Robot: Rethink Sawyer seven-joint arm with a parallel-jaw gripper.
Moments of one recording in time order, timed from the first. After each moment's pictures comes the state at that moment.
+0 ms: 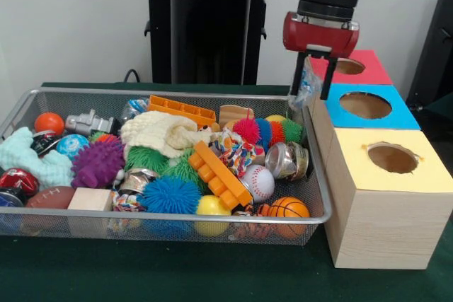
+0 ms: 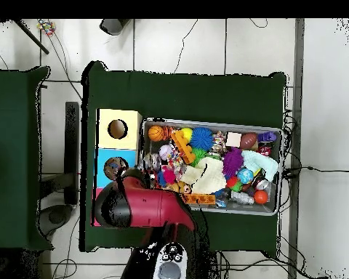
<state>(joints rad) 0.10 -0.73 -0.18 1.88 0.02 0.18 1.79</state>
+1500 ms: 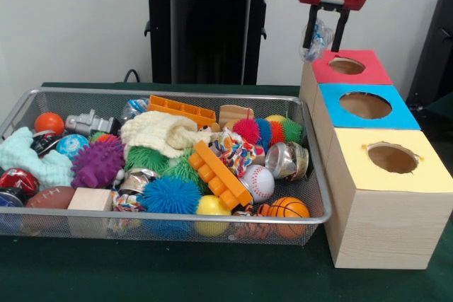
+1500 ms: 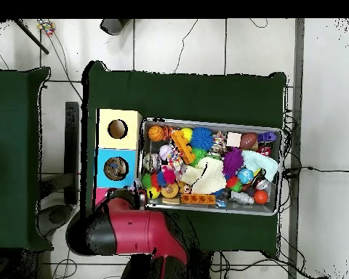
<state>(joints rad) 0.15 -0.90 -0.19 1.97 -0.01 0.34 1.79</state>
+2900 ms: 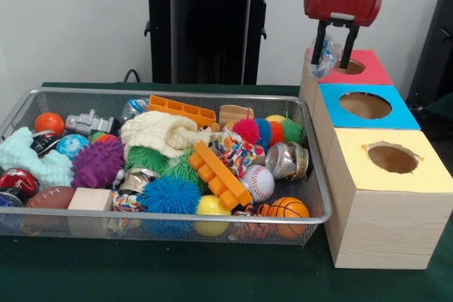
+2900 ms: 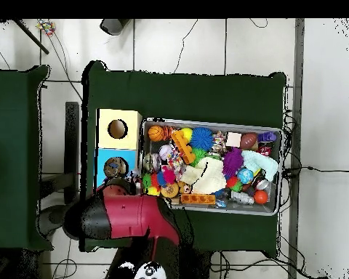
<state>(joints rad) 0.19 -0.82 -0.20 1.87 -0.01 0.35 1.79</state>
